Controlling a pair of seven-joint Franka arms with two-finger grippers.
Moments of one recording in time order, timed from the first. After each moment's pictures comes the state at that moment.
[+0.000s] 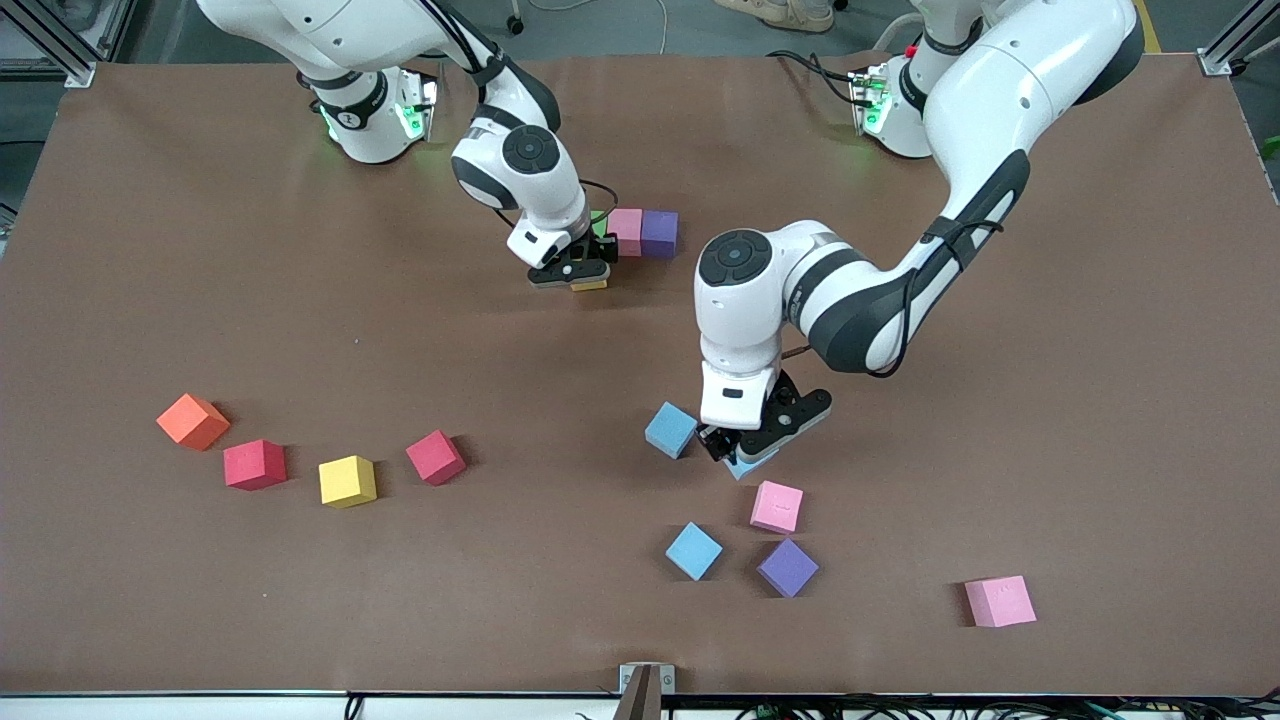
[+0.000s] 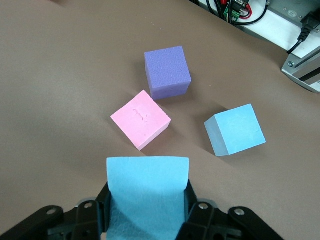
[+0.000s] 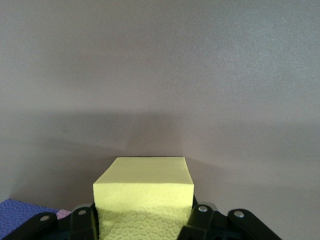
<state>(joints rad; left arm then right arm) -0.07 0.80 -0.77 -1.39 0.96 2.04 -1.63 0.28 0.41 0.56 -2.30 -0.30 2.69 0.99</state>
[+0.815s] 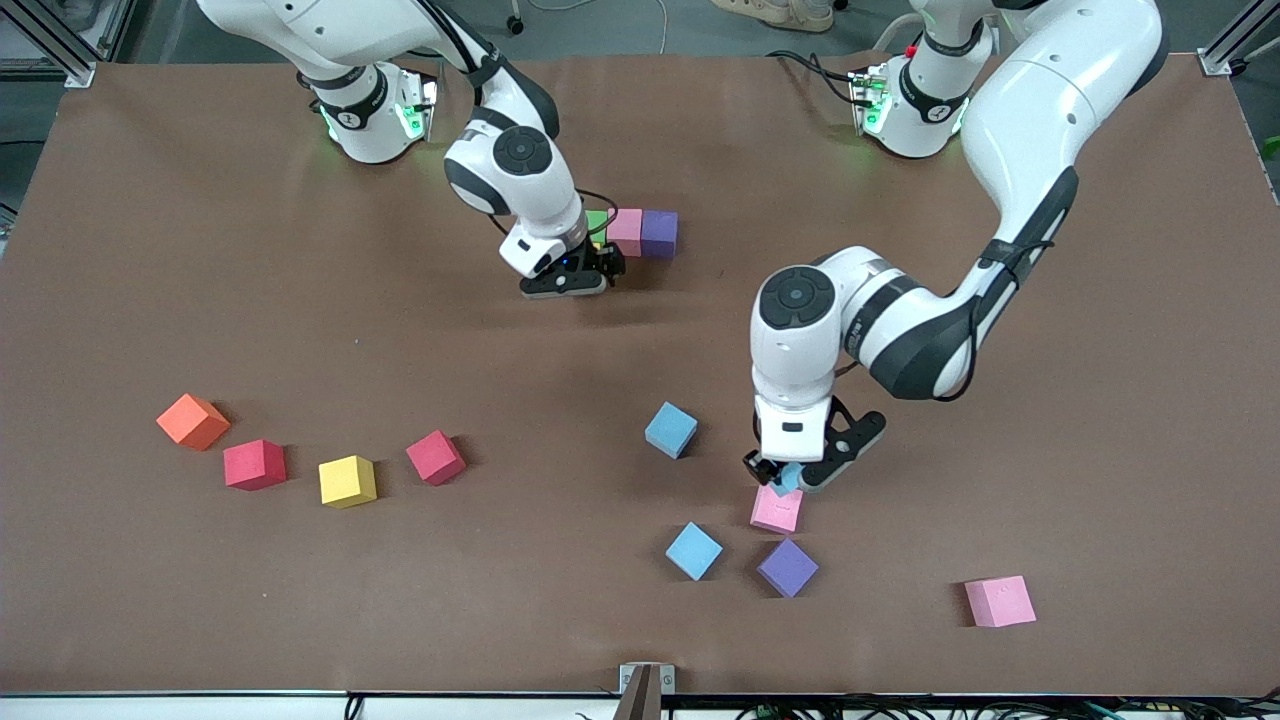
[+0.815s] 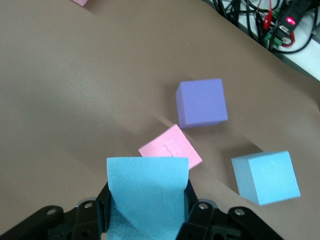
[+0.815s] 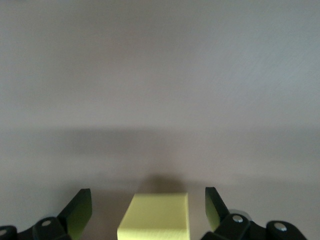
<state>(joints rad) 0.02 0.81 -0.77 -1.39 0.91 2.05 -1.63 0.24 0.37 0.54 -2.20 -0.30 2.61 1.00</state>
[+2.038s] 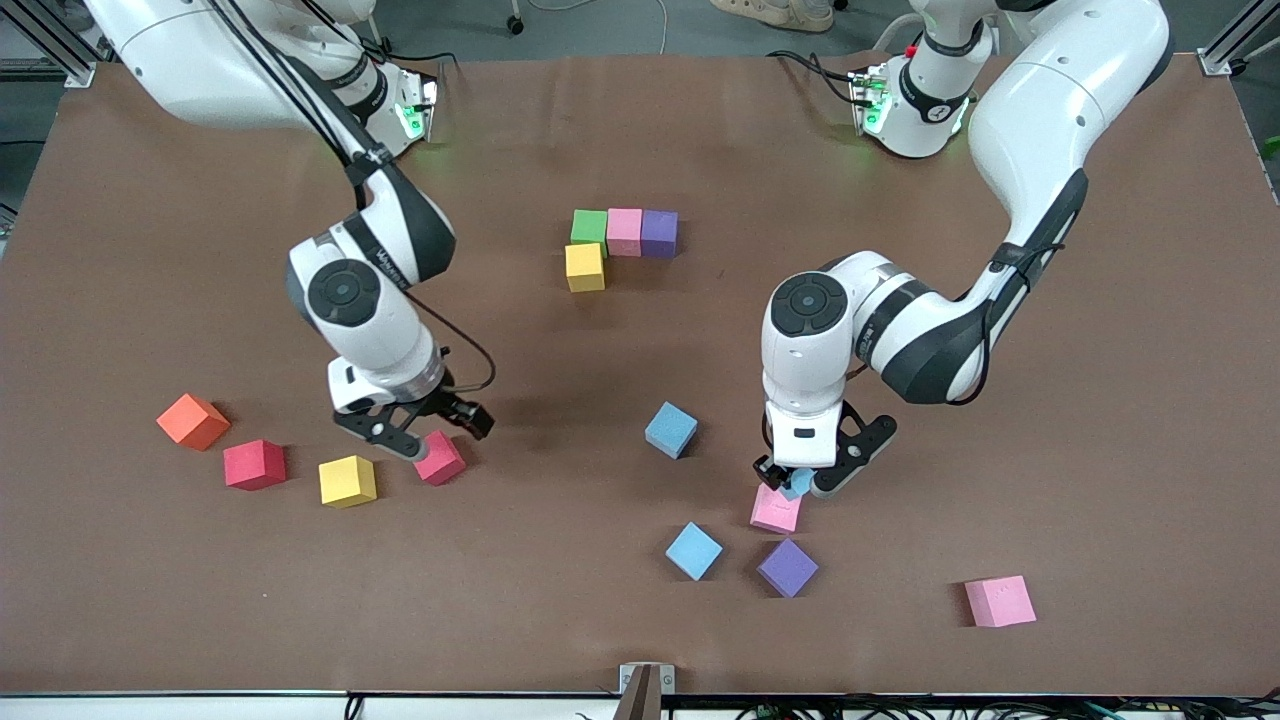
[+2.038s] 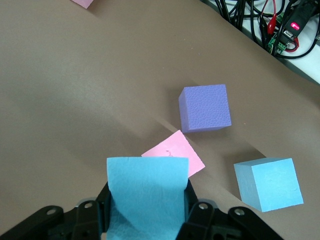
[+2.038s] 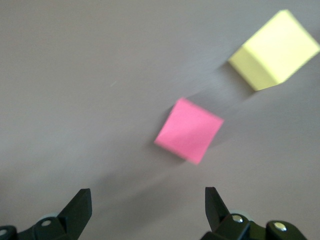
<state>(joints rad) 0.03 0.81 -0.77 -1.39 0.91 2.05 -1.63 -0.05 0.50 0.46 -1.78 -0.35 2.32 1.09</state>
